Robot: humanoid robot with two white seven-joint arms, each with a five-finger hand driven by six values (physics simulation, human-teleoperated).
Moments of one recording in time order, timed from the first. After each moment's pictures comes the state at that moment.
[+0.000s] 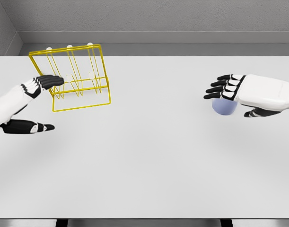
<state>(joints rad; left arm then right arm) 0.05 0.93 -0.11 -1.80 -0.03 -0.61 -0.12 -0.59 -1.19 0.67 -1.77 0.24 -0.61 0.30</state>
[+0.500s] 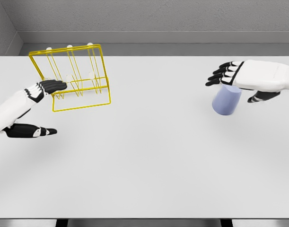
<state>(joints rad) 0.07 0.92 -0.13 -1.80 -0.03 -0.61 -0.12 -0.80 -1.05 0.72 -1.61 0.23 -0.61 0.54</state>
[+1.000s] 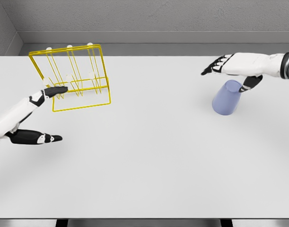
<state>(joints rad) 0.09 0.94 -0.22 -1.80 0.17 -0.61 -0.11 -0.95 -0.82 0.84 -1.23 0.33 -0.61 0.61</state>
